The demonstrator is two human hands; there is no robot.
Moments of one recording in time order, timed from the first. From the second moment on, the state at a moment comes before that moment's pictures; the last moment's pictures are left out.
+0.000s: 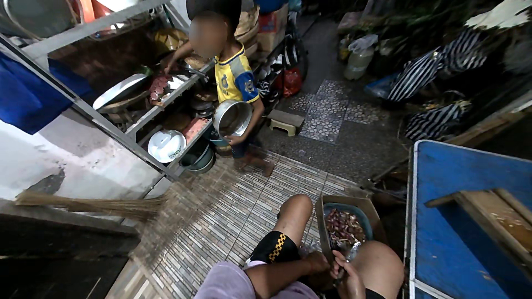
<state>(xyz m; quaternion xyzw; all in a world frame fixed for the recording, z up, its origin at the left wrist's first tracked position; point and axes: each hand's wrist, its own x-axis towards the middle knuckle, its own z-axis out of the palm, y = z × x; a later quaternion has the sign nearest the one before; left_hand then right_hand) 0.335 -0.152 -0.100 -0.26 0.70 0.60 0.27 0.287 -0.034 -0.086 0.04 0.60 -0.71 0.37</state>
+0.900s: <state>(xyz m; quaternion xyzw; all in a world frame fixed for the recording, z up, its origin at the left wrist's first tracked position) 0.338 -0.154 -0.091 -0.26 0.70 0.61 0.27 0.291 -0.038 -0.075 0.04 0.60 -0.71 0.37</state>
